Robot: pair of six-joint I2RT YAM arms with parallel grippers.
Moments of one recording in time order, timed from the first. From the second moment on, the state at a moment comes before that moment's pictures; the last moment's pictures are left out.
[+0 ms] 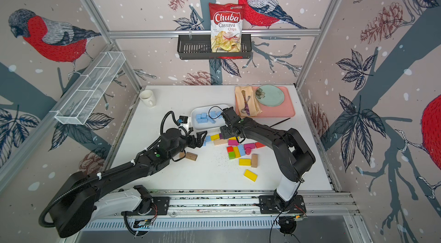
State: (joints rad) left arm -0.69 1.16 0.50 0.29 -0.05 -0.41; right arm 0.71 1.73 1.11 -0.43 0.12 0.21
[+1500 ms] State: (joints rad) left arm -0.69 1.18 0.49 0.29 -0.05 -0.41; right arm 0.71 1.88 1.18 -0.38 0.13 0.19
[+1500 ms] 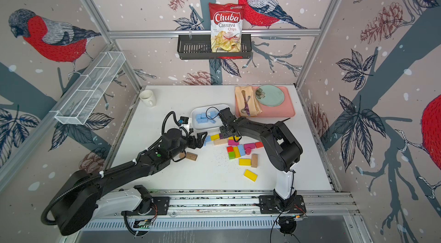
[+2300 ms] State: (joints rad) left arm -0.69 1.20 0.49 0.30 -0.06 -0.42; right arm 0.73 1.68 1.13 -0.43 0.11 0.19
